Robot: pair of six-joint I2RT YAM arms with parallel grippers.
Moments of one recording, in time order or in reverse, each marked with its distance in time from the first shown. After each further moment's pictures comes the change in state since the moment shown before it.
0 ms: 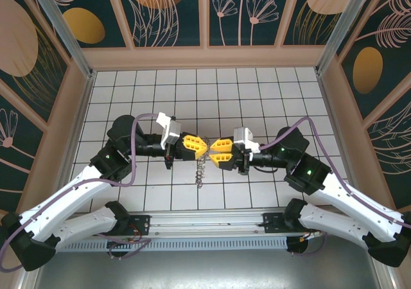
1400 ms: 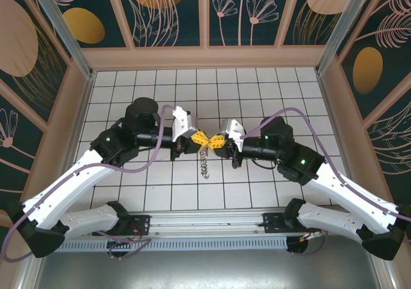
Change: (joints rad) left arm 0.008 0.163 0.278 -0.603 -0.161 0.353; right arm -0.019 0.127 0.126 -0.280 0.167 -0.103
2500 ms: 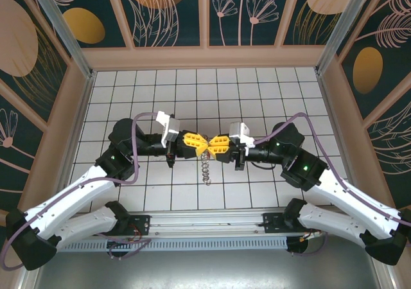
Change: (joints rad) left arm 0.000 -0.153 -0.365 0.808 0.146 -0.472; right arm -0.005 -0.079 -0.097 0.275 -0.137 0.091
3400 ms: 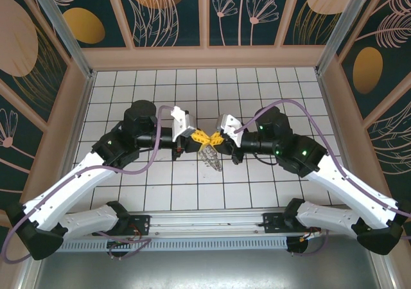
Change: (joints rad) left arm 0.005 0.126 0.298 -0.680 -0.136 0.412; right arm -0.011 0.157 0.264 -0.496 0.166 -0.166
